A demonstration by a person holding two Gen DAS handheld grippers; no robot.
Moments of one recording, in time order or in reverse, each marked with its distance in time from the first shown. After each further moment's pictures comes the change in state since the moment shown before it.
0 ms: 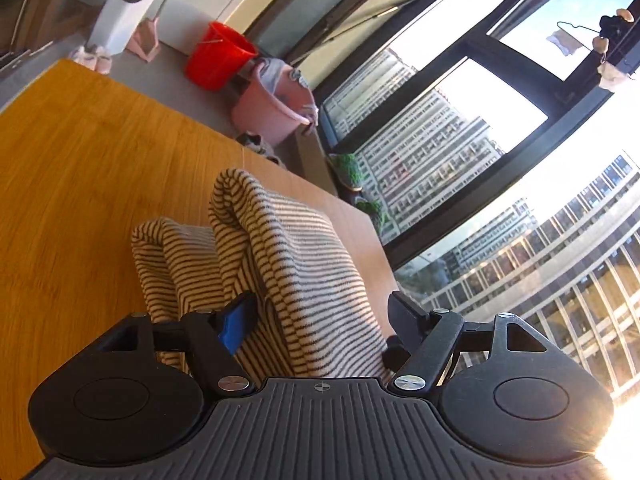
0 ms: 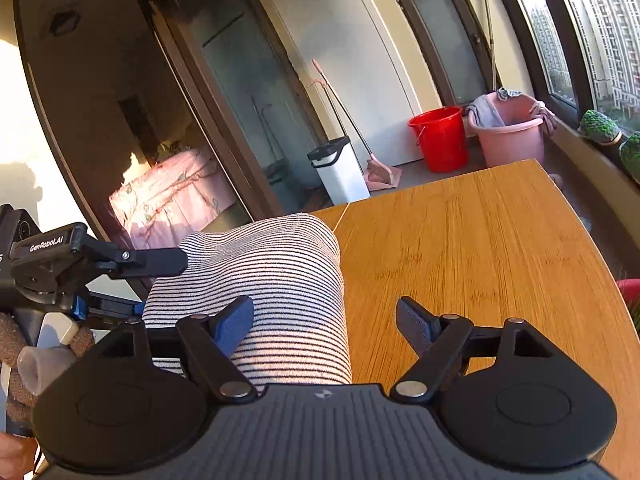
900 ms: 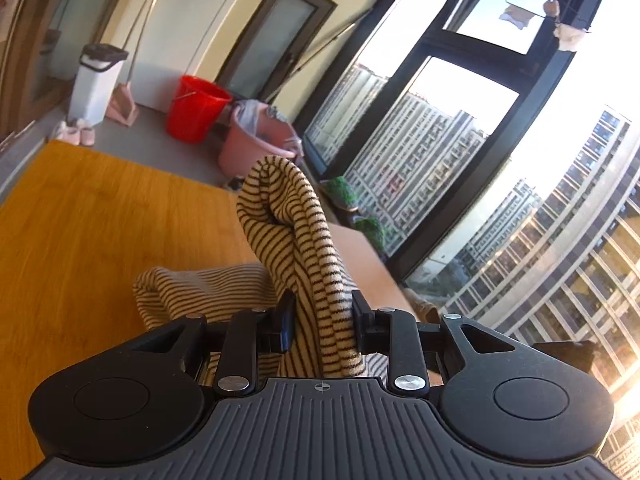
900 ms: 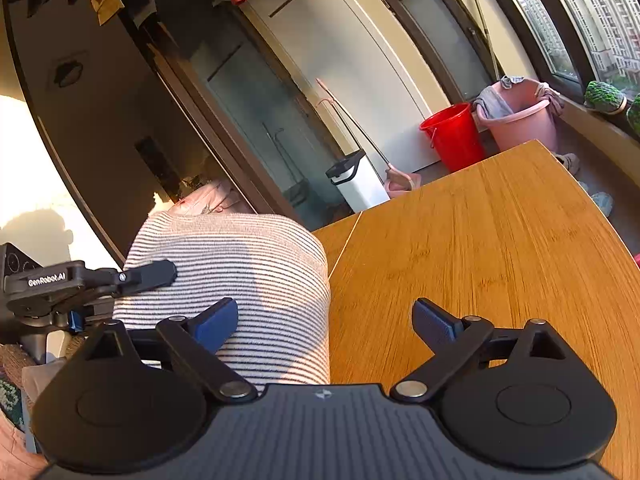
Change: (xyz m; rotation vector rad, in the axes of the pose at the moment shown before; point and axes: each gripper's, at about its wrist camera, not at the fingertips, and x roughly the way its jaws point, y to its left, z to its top) left arm -0.019 -0.013 -0.016 0.159 -0.040 0.046; right arm -0.006 -0.023 -0.007 0.102 -0.045 0.092
